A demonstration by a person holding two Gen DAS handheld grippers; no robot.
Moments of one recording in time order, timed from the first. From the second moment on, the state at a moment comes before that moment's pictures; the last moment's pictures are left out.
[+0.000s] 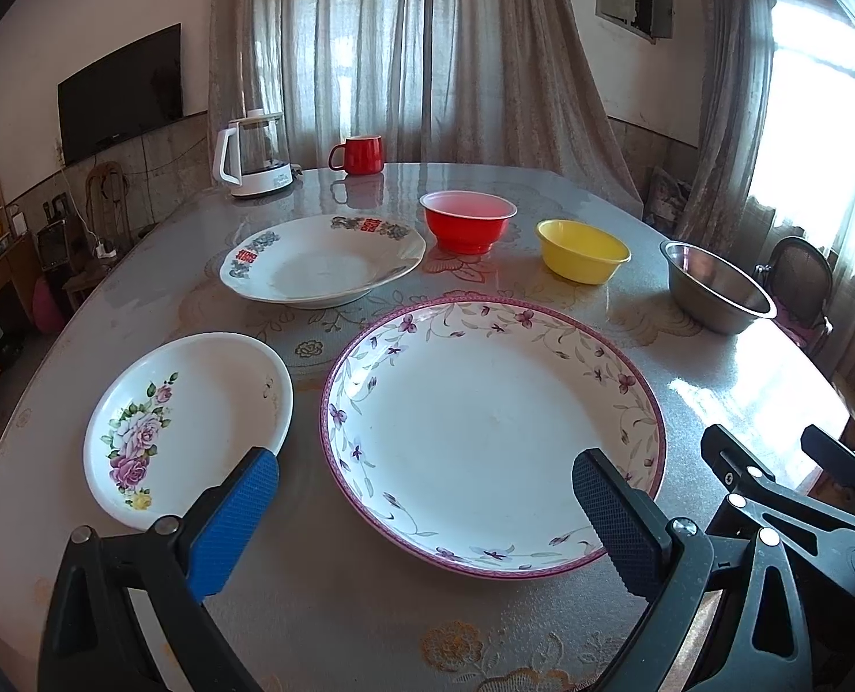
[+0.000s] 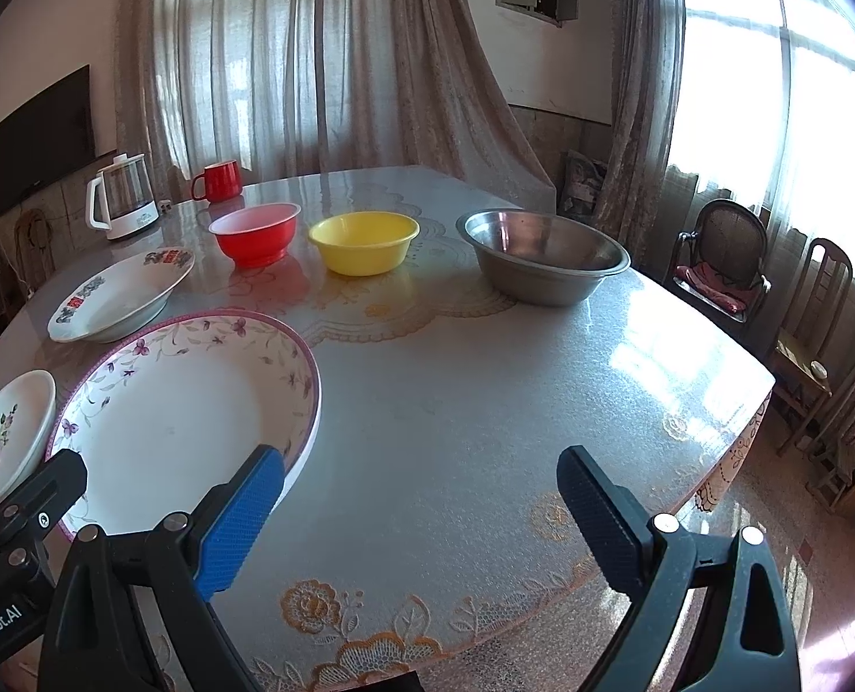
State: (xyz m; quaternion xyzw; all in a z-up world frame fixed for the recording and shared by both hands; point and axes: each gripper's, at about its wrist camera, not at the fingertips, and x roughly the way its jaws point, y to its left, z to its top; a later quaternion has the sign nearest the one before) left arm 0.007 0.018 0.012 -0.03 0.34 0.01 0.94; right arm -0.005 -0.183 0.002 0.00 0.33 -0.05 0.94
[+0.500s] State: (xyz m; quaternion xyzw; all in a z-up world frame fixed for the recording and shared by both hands) left arm 0.012 0.052 0.015 -0.04 0.35 0.02 0.94; right arm 0.022 -0.170 0.011 -0.02 0.35 0.05 0.93
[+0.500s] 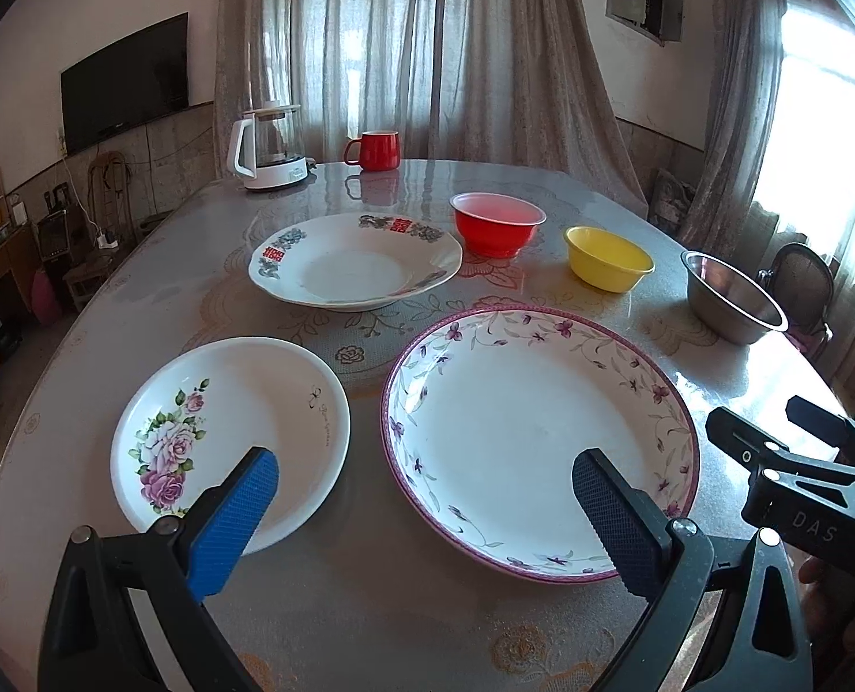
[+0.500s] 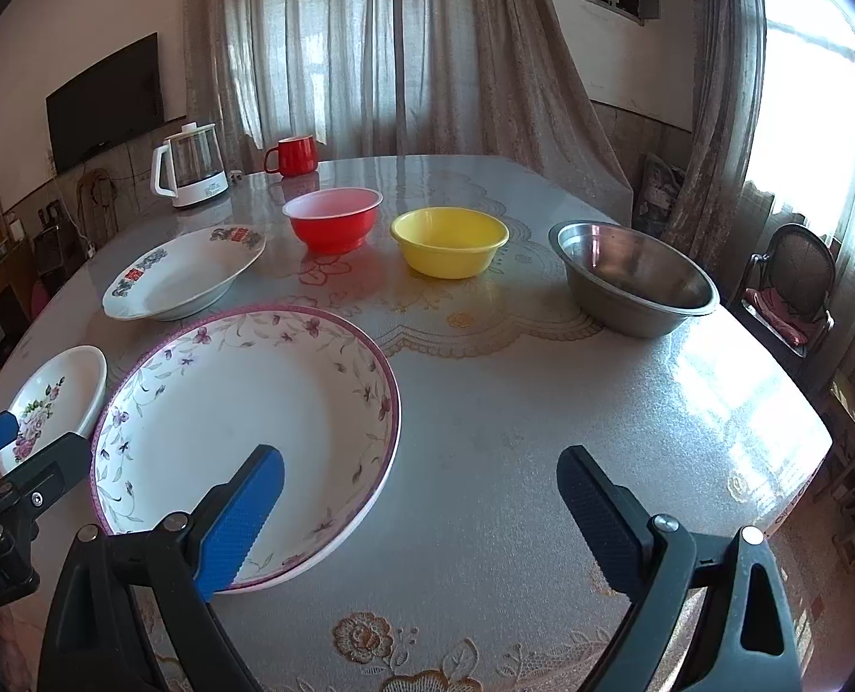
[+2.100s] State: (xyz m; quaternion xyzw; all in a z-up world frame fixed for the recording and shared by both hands) left arm 0.015 0.060 -0.016 -0.08 0.39 -0.09 0.91; right arm 0.176 -0.133 -0.033 -0.08 0.48 0.26 0.84
